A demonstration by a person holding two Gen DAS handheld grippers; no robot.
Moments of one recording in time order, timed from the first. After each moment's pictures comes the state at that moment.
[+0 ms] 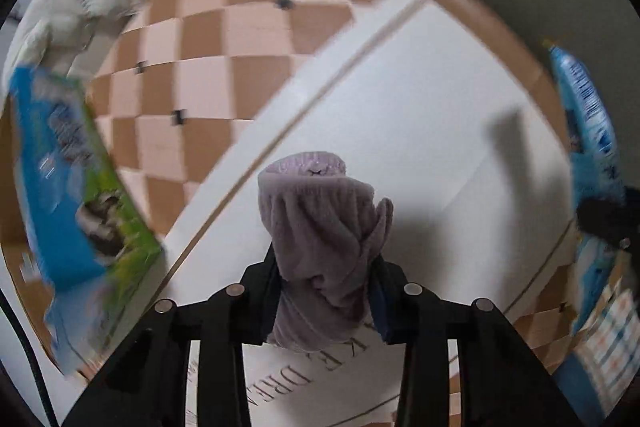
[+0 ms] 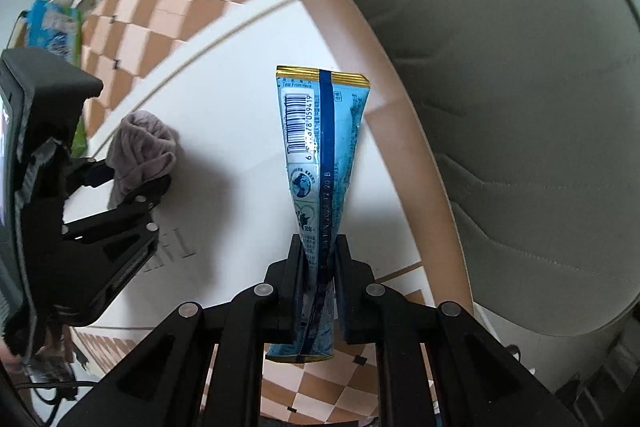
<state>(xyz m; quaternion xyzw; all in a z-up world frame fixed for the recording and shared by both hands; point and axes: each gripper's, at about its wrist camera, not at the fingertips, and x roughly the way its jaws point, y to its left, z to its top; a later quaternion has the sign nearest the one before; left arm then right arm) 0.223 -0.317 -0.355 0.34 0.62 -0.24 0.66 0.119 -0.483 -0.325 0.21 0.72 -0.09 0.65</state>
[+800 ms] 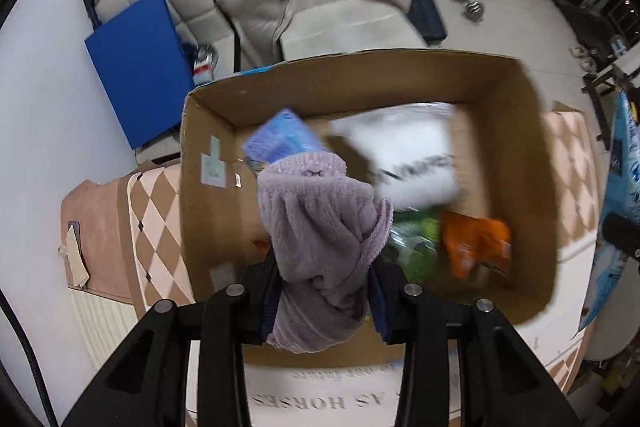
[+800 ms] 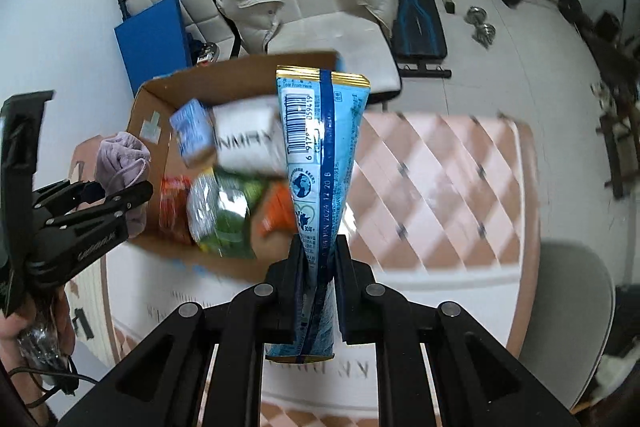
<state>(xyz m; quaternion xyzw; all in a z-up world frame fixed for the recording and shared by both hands) 0.445 -0.029 -0.213 0.12 0.66 -0.04 0.74 0.383 -0.246 -0.161 0.05 0.65 0.07 0.75</state>
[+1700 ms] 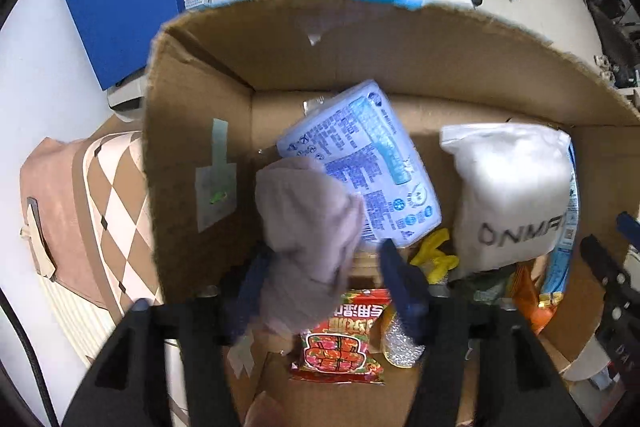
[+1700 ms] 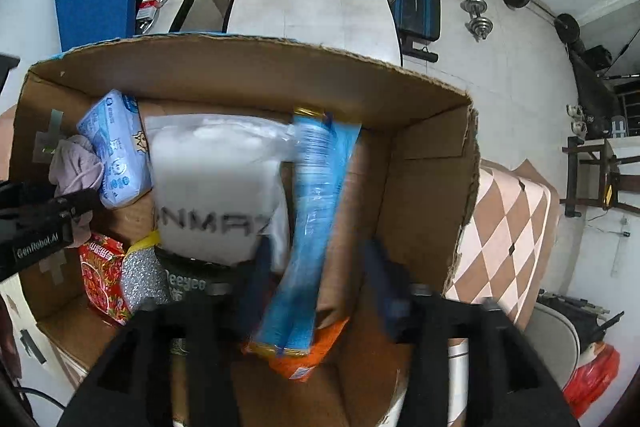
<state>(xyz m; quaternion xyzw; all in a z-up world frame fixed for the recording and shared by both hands) 0.500 0.032 -0.291 0.03 0.75 -0.02 0.66 0.496 -0.155 -0.282 -0.07 0.72 0.02 0.69</state>
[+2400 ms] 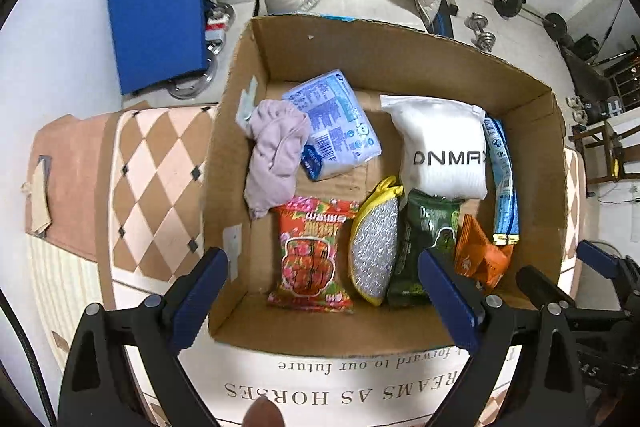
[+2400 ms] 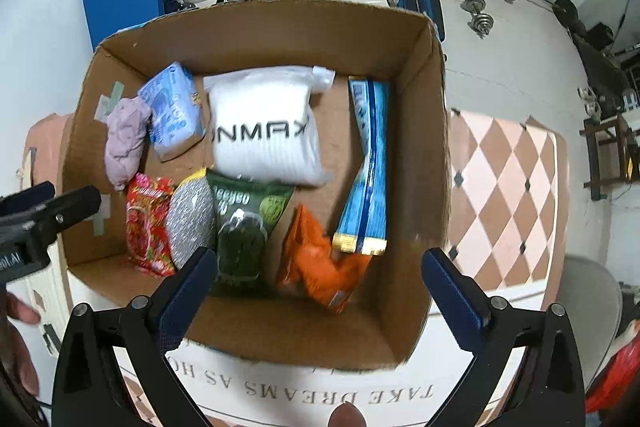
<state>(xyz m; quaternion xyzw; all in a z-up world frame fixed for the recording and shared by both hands) 0.400 0.033 -0.213 -0.01 0.66 -0.02 0.75 0.393 -0.169 -0.235 0.01 0.68 0.03 0.73</state>
